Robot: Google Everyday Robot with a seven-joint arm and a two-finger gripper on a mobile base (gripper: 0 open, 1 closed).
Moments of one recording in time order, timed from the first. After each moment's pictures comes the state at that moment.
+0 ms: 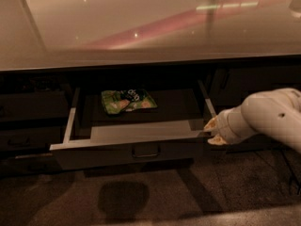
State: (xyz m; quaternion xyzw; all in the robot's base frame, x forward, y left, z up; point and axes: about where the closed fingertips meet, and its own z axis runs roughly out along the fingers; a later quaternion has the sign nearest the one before) arm 0.532 -0.222 0.680 -0.78 0.57 -0.11 0.22
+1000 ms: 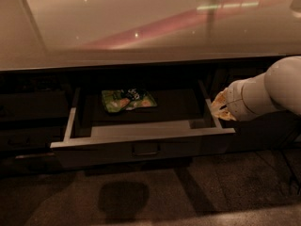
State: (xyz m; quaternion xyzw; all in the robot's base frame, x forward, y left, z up) arm 0.534 -0.207 0.805 -0.76 0.56 -0.16 0.27
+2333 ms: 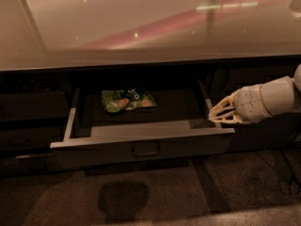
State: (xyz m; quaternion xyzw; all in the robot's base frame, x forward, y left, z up) arm 0.535 -0.213 0.777 -0.76 0.52 0.04 0.38
